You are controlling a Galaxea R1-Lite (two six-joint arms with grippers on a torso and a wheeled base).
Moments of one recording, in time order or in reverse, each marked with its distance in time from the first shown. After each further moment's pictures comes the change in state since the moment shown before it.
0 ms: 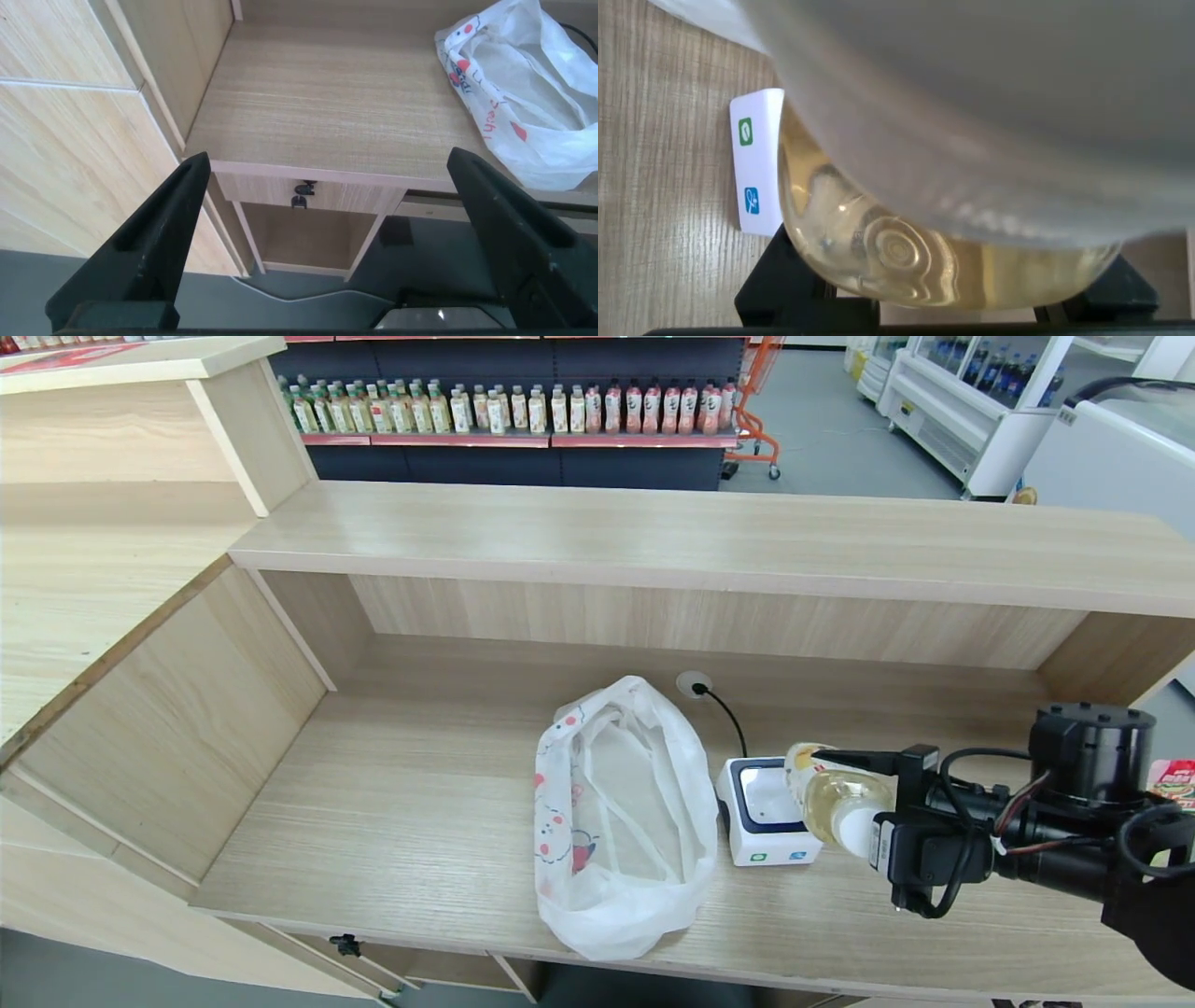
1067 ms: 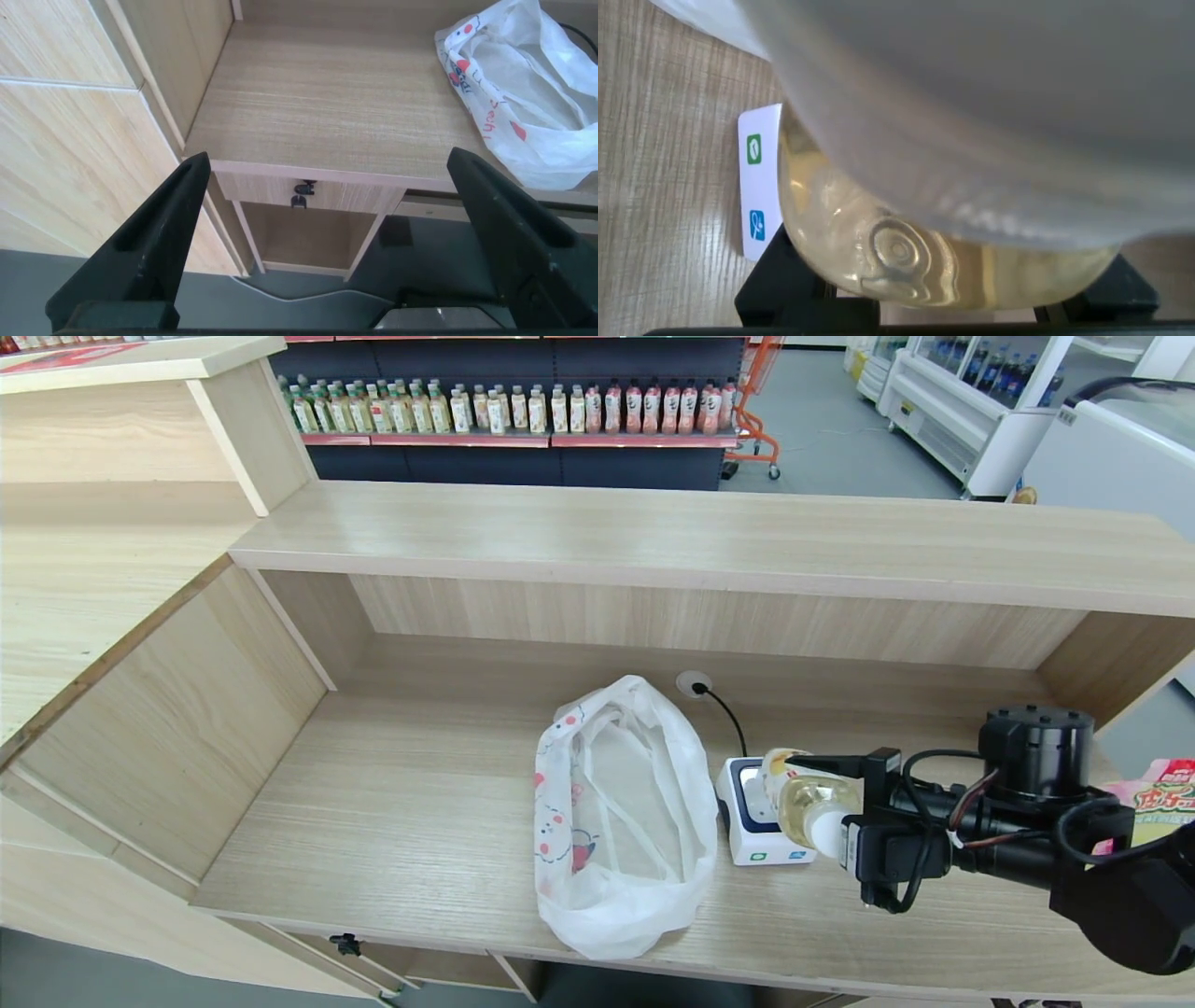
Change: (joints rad) left arm 0.000 0.000 0.000 0.000 0.000 -0.001; right arm 0.022 0.109 -0.052 -0.038 0.025 -0.022
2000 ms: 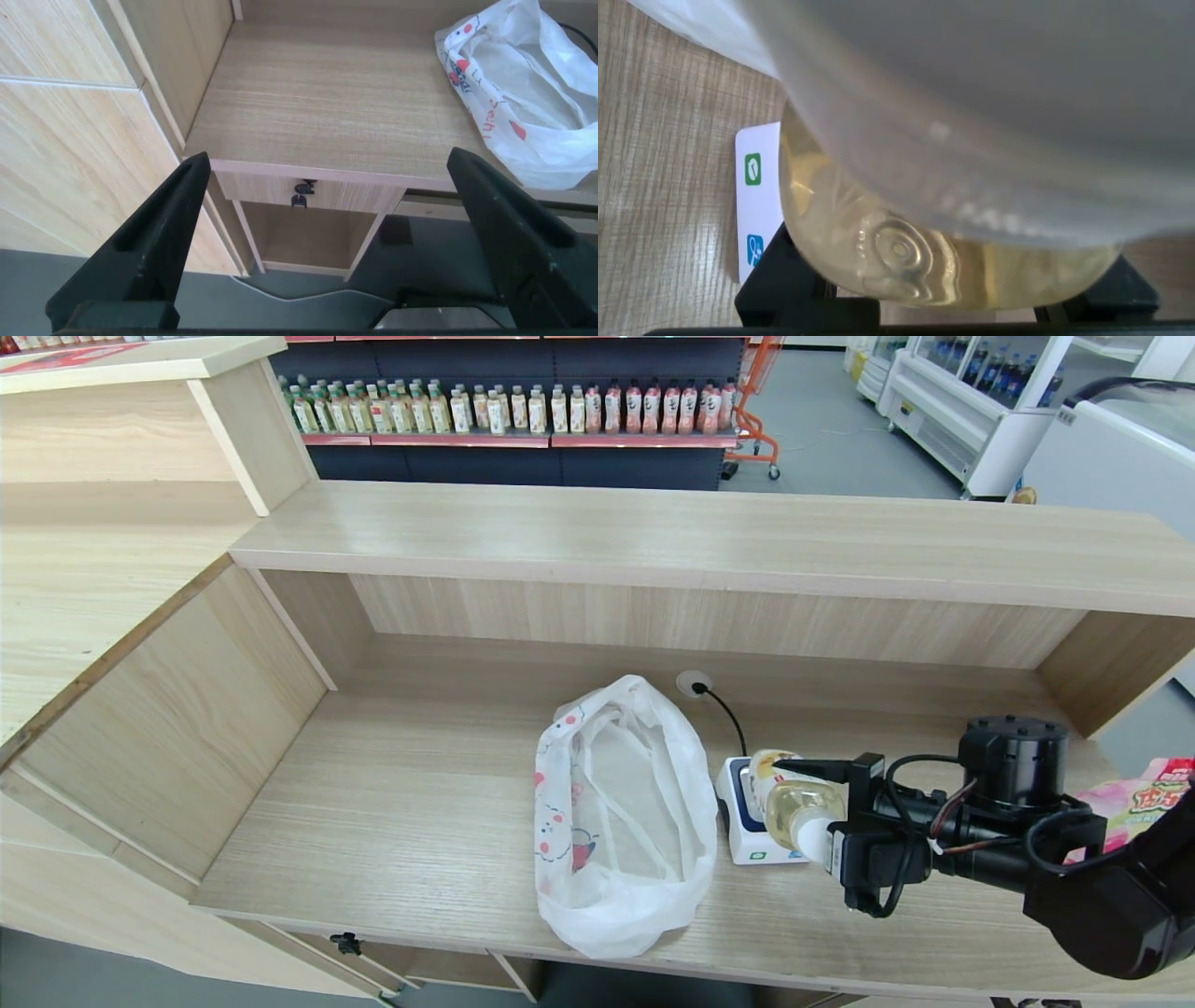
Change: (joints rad) left arm 0.000 0.000 0.000 0.000 0.000 0.000; right arm 0.013 0.074 0.009 -0.094 0.013 0.002
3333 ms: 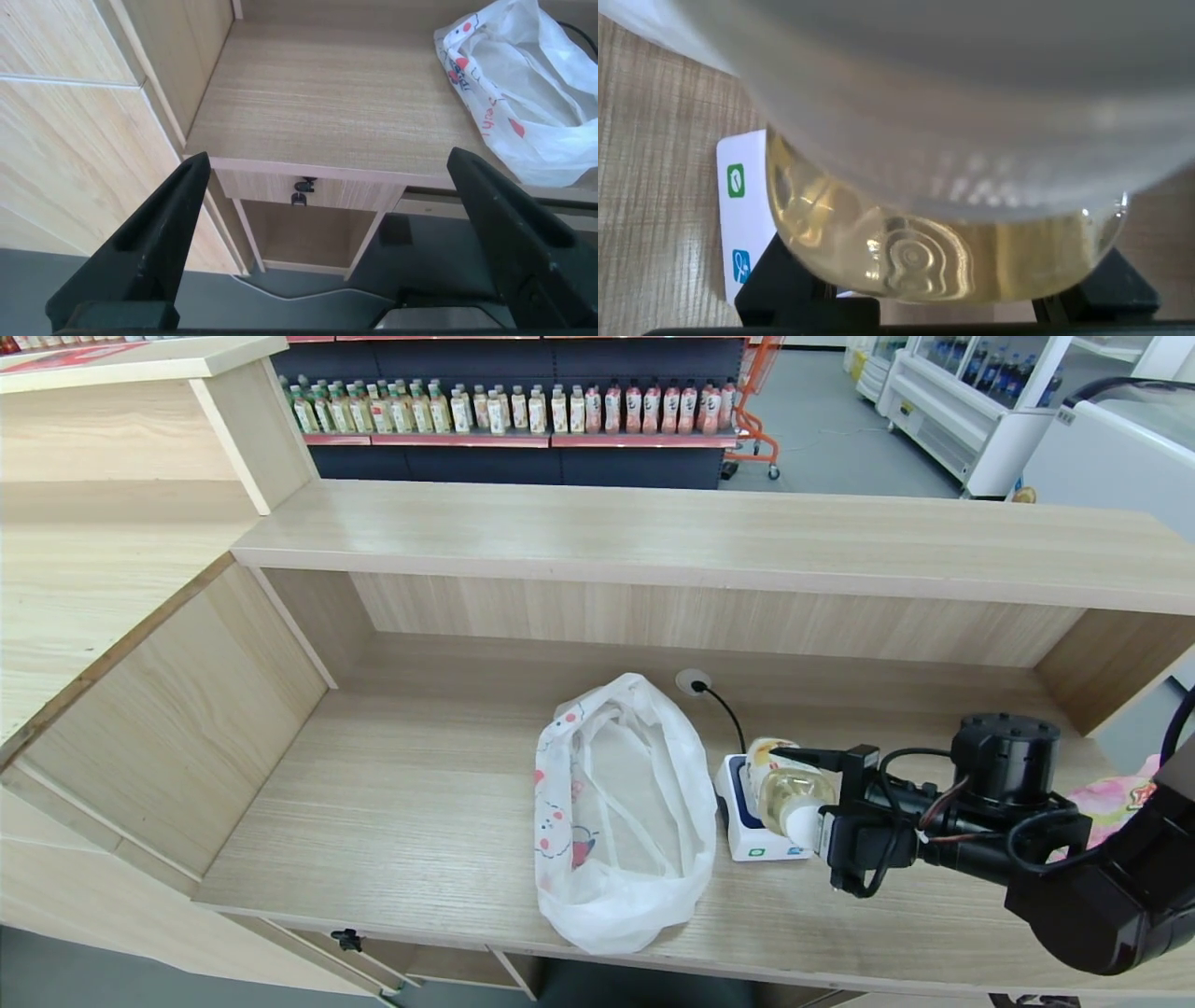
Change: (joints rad) left arm 0.000 0.000 0.000 0.000 0.000 0.001; right arm 0.005 0.040 -0.015 -0.108 -0.033 0.094
